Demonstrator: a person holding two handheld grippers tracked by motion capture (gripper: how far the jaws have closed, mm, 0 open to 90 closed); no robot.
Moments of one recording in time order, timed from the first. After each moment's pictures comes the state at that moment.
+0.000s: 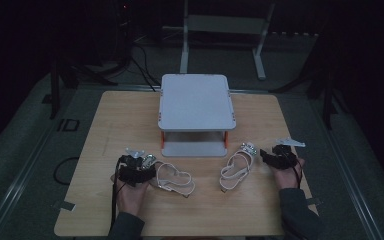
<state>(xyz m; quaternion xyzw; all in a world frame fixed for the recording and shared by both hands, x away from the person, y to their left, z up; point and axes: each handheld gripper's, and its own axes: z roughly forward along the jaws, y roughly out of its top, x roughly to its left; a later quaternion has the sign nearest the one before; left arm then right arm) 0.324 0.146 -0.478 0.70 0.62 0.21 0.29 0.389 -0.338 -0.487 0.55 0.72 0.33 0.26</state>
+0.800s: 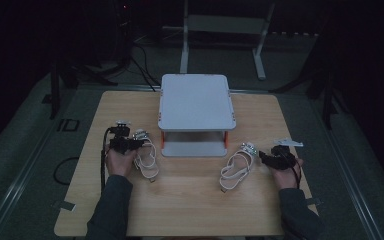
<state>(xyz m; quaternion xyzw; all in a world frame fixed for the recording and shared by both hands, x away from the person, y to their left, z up) 0.428 0.200 -0.471 0.71 0.62 0.13 0.31 0.391 -0.337 -0.492 0.55 0.73 0.32 0.25</state>
